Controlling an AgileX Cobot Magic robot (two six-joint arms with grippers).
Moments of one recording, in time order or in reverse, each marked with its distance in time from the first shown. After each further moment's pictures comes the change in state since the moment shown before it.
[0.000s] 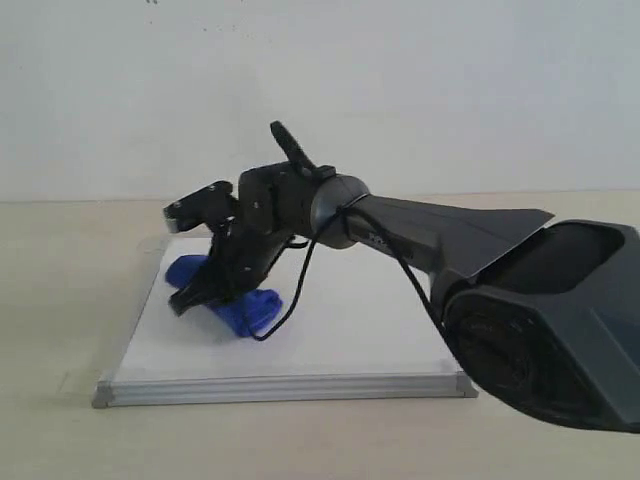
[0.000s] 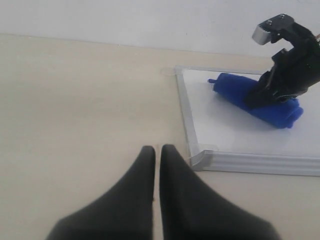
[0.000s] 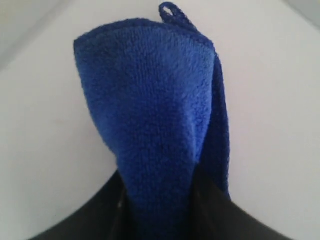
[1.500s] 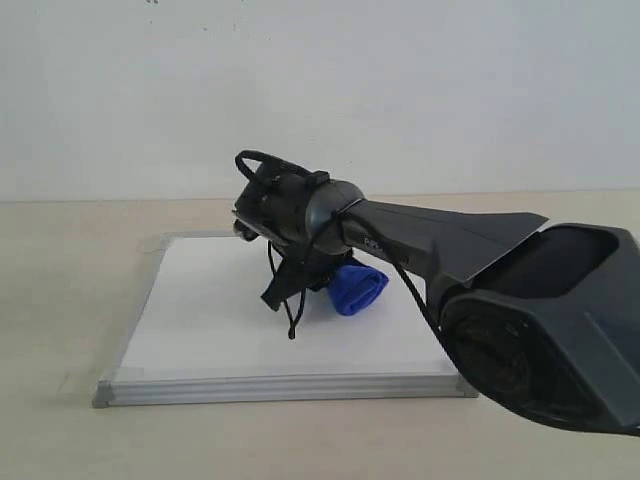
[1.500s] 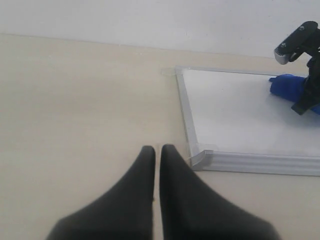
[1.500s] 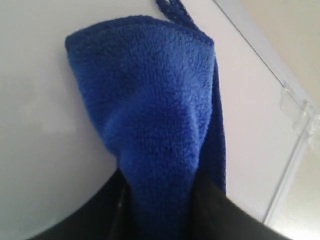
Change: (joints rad) left arm 0.000 0.000 0.000 0.000 0.000 0.000; right arm 0.001 0.002 0.000 -0.759 0.344 0.480
